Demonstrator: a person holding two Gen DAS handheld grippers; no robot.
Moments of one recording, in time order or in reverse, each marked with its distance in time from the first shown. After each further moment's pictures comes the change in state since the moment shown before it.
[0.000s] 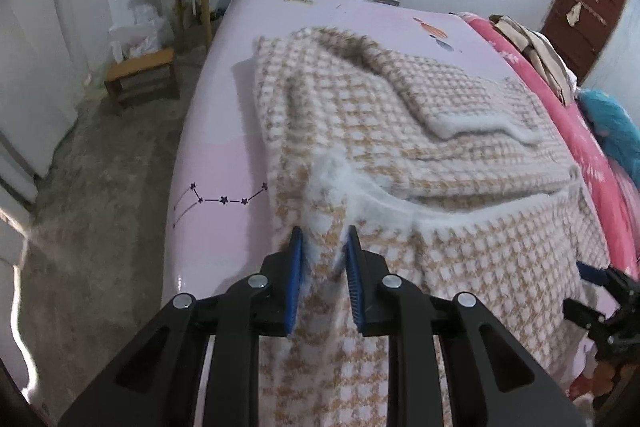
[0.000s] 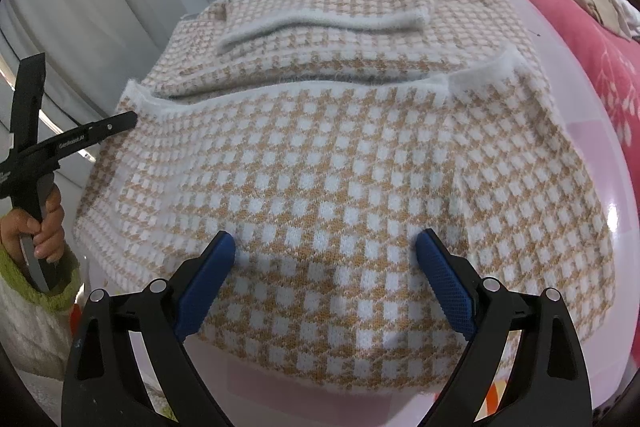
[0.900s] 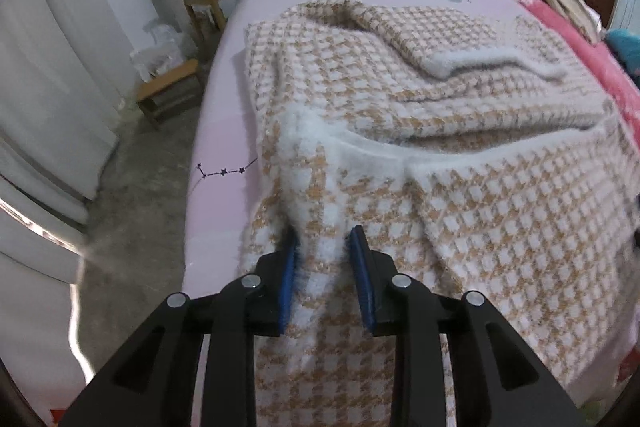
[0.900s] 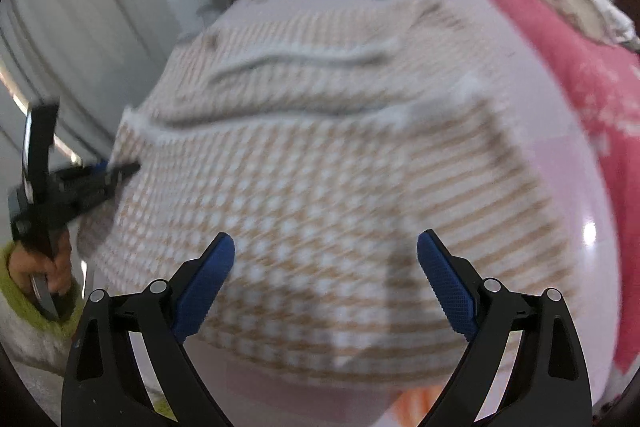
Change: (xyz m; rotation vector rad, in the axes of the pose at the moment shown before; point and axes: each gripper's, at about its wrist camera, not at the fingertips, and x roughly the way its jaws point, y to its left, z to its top) left arm 0.007 -0.050 -0.026 0.167 0.038 0.264; right arm -0.034 -0.032 0.008 0.020 -0.100 -0.016
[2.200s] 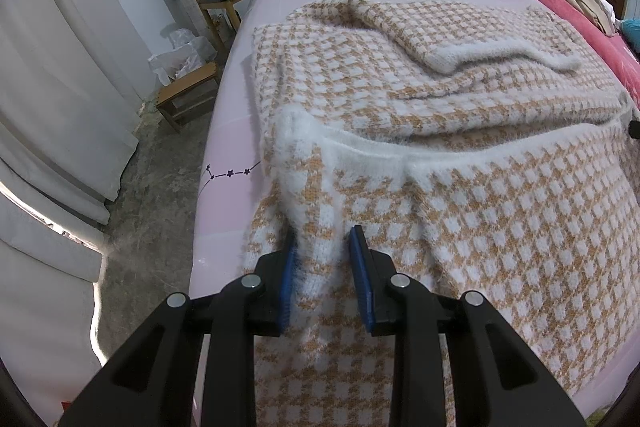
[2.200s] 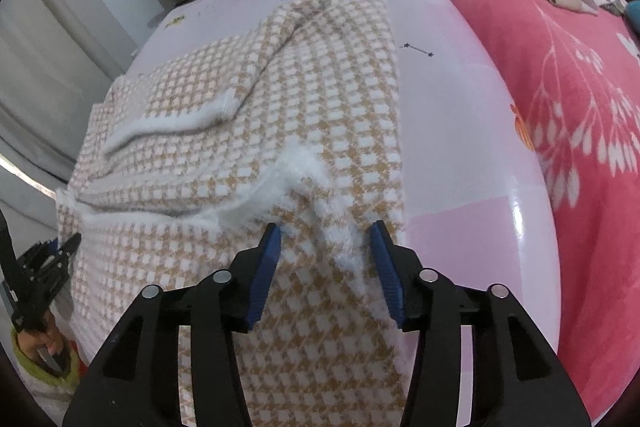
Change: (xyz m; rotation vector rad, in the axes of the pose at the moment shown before) left arm -0.001 -0.014 0.002 -0.011 0.009 0.074; right arm 0.037 -0.091 0.063 0.108 0.121 -0.050
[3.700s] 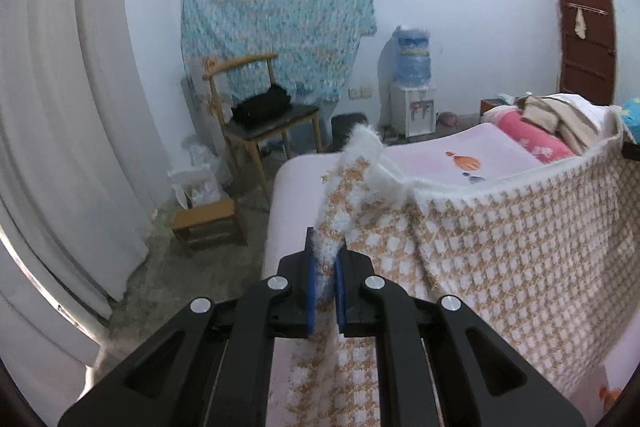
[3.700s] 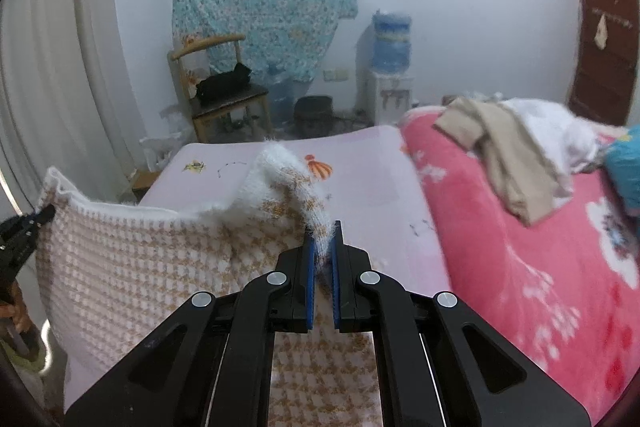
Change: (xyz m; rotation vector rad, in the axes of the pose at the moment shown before) left arm -0.065 0.055 0.144 -0.078 -0.440 0.003; right arm -0.091 0.046 0.123 -0.132 -0.463 -0.060
